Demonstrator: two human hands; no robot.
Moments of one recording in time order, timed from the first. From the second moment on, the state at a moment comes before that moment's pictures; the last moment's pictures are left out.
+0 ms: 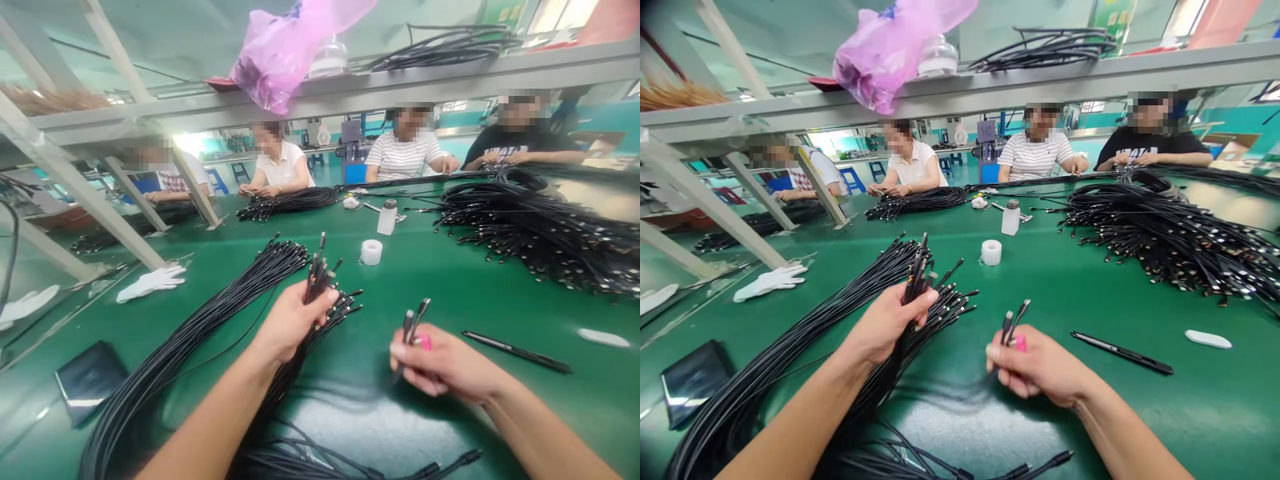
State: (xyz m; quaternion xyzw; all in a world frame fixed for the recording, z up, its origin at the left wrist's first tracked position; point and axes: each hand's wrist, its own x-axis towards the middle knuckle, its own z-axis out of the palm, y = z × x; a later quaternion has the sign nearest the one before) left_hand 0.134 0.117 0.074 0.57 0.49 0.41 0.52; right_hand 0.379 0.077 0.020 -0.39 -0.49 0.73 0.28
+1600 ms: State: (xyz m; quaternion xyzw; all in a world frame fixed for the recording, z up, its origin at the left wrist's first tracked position) left_hand 0.175 0.070 0.022 0.36 0.43 0.30 0.77; right_hand 0.362 0.081 0.001 -0.38 -0.49 0.67 0.41
